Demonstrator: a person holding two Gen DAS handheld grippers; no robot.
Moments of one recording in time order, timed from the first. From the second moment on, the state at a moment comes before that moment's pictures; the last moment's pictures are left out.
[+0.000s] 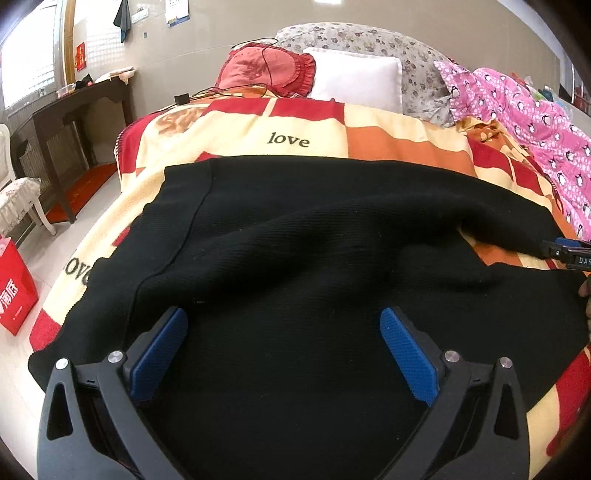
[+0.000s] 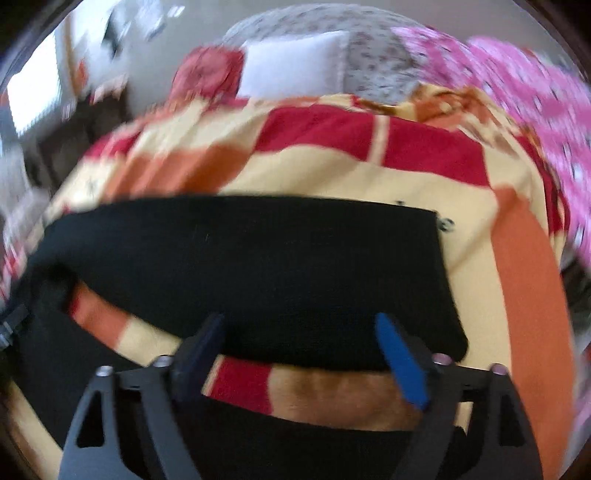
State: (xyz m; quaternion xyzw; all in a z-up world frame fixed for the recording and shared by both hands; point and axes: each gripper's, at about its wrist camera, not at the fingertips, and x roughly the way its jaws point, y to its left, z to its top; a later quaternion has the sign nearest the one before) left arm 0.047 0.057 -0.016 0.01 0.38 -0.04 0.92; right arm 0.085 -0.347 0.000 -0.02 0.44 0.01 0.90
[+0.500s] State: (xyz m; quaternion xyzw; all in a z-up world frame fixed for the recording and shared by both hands) left arm 0.046 0.055 -0.016 0.01 0.38 -0.04 0.92; right arm 0.087 -0.352 -0.003 -0.01 0.45 0.00 0.90
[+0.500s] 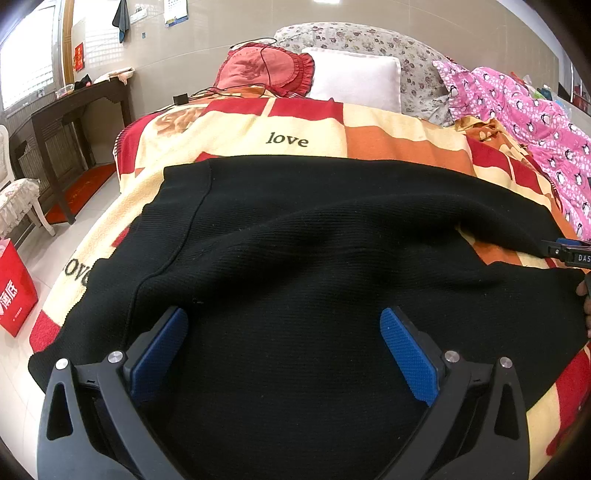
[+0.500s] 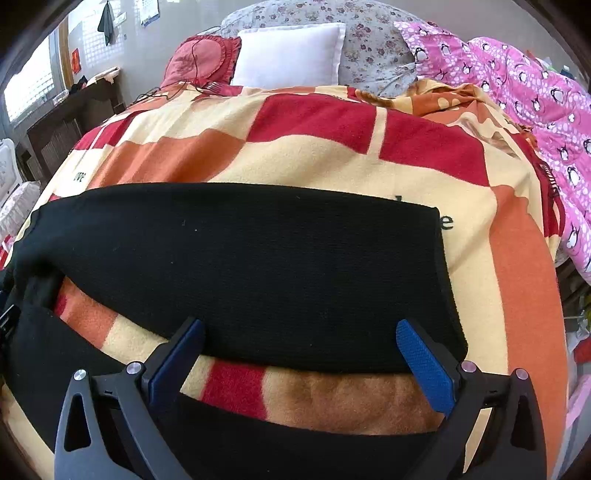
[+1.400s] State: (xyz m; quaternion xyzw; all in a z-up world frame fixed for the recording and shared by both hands) left arm 0.046 0.057 -0.016 0.01 0.37 -0.05 0.93; right arm 0.084 -0.353 -0.002 -0.01 0.44 -0.01 0.90
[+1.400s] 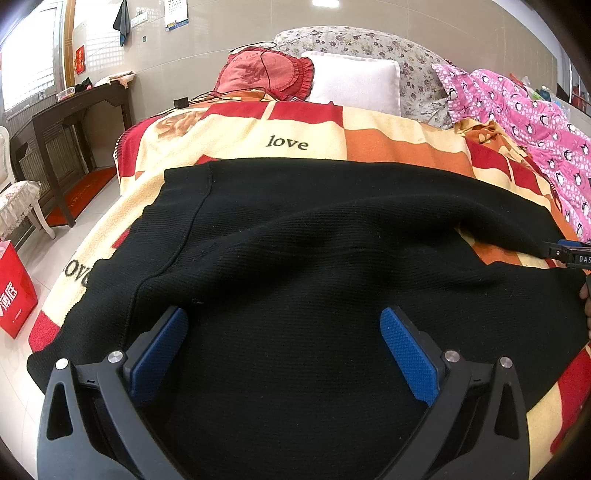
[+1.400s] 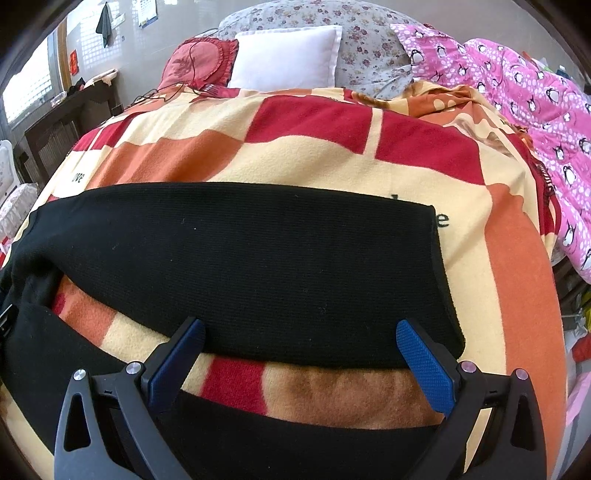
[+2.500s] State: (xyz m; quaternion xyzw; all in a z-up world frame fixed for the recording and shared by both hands) left arm 0.046 0.057 -0.017 0.01 0.37 -0.04 0.93; right arm 0.083 -0.353 -0.001 0.00 0.44 -0.01 0.90
